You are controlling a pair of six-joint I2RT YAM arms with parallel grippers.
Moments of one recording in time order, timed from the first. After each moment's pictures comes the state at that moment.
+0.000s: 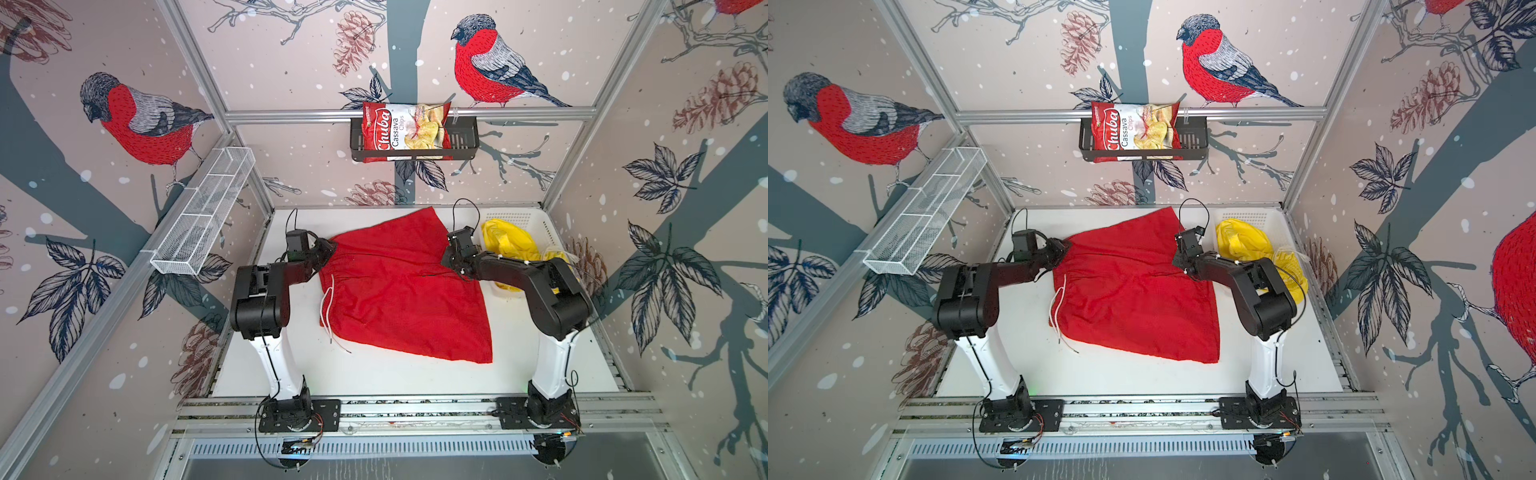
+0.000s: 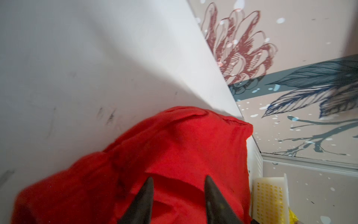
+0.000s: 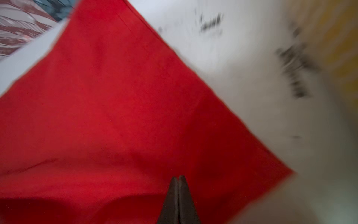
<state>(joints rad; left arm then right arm) 0.08 1.87 1.03 0.25 0.45 -0.85 0.50 1.88 1.19 -0.13 0.26 0.64</state>
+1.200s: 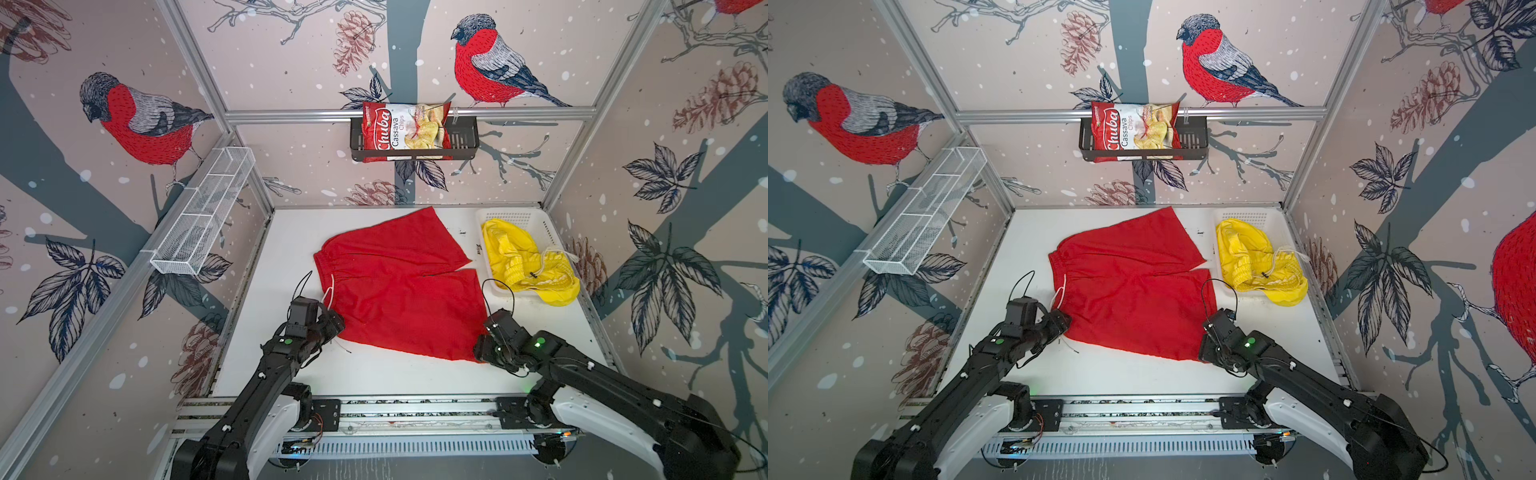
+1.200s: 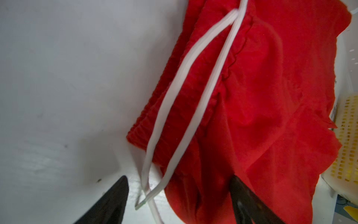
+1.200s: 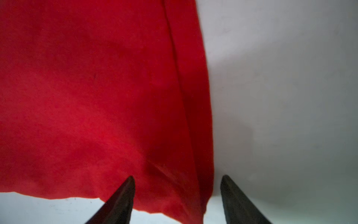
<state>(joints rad) -0.17 0.83 0.31 -0.42 0.15 -0.81 0.74 0.89 0.36 -0.66 0.03 0.93</state>
